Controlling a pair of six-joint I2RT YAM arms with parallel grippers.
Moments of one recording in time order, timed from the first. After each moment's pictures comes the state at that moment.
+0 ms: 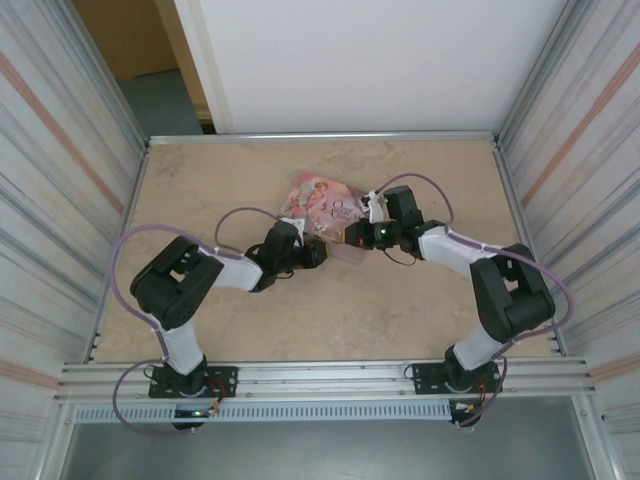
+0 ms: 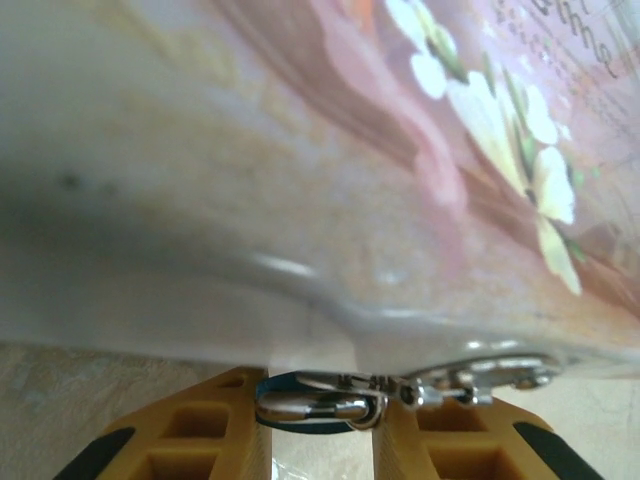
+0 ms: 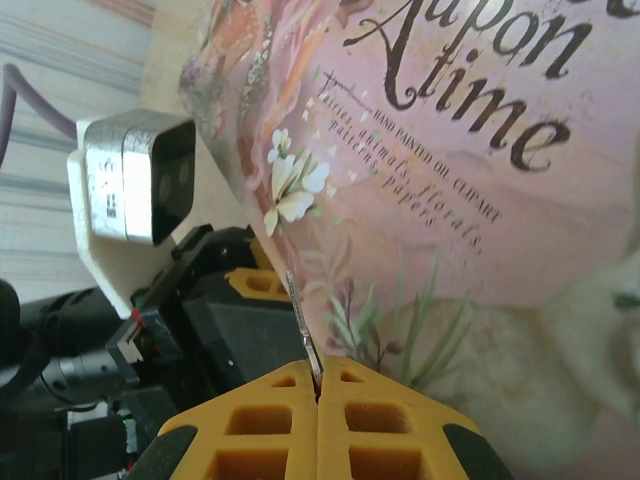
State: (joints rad) left arm -0.67 1.78 0.72 0.48 0.19 -0.68; right arm 0.42 1.58 0.87 -0.05 -0.64 0.54
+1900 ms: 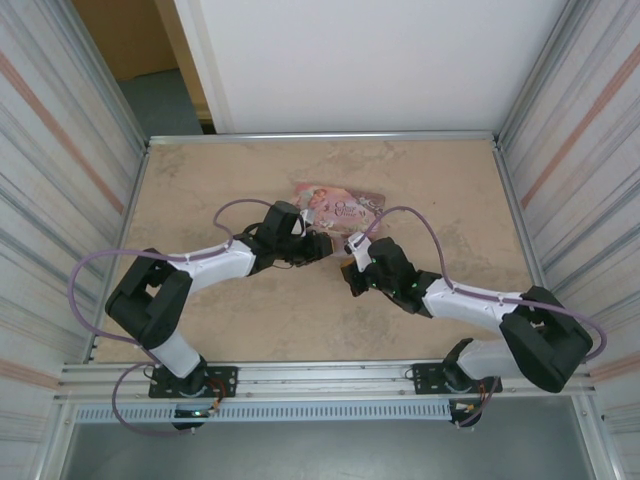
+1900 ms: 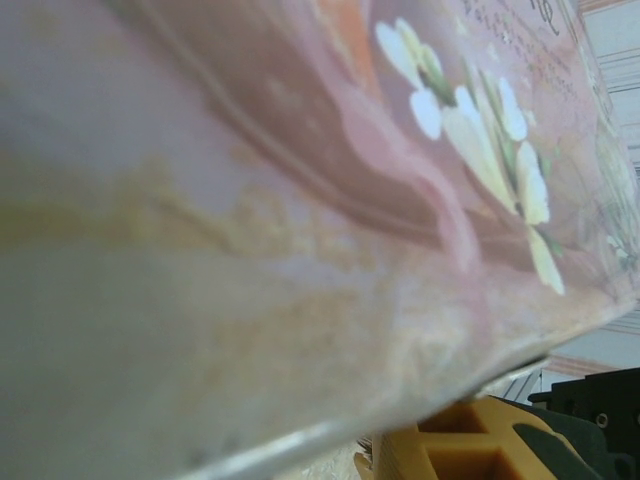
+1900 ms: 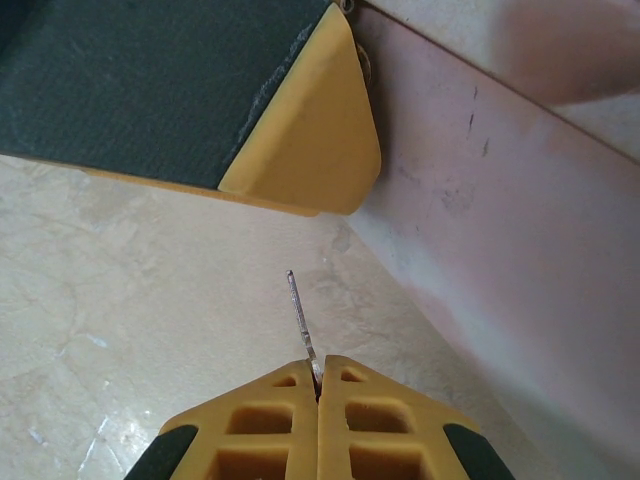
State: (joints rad) left arm -0.66 1.63 0.90 0.02 0.44 -0.86; right arm 0.77 1.30 0.51 0.18 -0.07 0.14
